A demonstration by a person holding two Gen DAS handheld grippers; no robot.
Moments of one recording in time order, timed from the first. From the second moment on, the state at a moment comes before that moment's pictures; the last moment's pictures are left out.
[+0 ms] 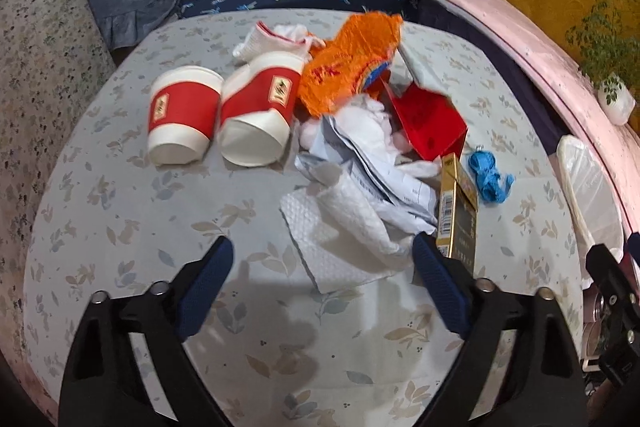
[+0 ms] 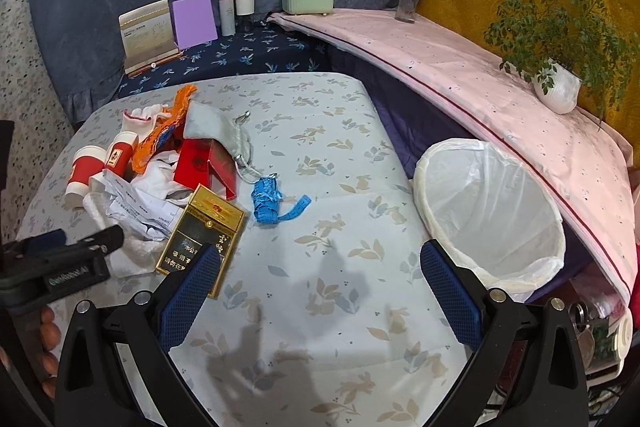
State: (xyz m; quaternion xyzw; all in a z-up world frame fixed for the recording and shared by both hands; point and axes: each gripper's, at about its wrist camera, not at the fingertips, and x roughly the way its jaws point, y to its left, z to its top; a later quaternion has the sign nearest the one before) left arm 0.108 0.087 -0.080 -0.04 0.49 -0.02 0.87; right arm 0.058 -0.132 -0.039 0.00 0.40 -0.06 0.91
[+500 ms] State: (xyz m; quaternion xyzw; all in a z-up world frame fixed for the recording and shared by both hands) left arm 0.119 0.104 -0.099 -0.07 0.52 -0.05 0.85; right arm 0.111 -0.121 -0.071 0.02 0.44 -0.02 0.90
